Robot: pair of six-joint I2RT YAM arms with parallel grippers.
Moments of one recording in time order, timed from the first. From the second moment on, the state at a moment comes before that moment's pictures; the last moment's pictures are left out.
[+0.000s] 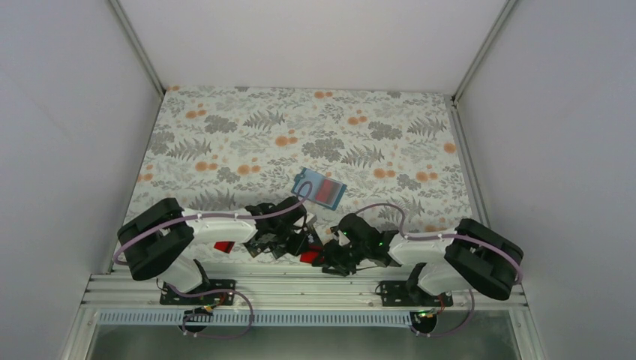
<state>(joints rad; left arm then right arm) -1.00 1.52 0.66 -0.26 0.29 -0.51 0.99 1.32 0.29 0.15 -0.56 1.36</state>
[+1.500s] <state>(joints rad) -0.78 1.25 1.09 -0.50 0.02 -0.58 0.80 1.15 0.68 -0.13 -0.09 0.71</state>
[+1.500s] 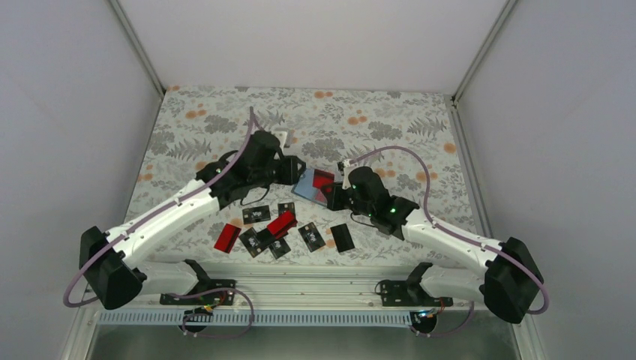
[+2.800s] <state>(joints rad) -0.65 1.52 1.30 -0.40 0.31 -0.80 0.90 1.32 0.68 0.35 0.40 -0.12</state>
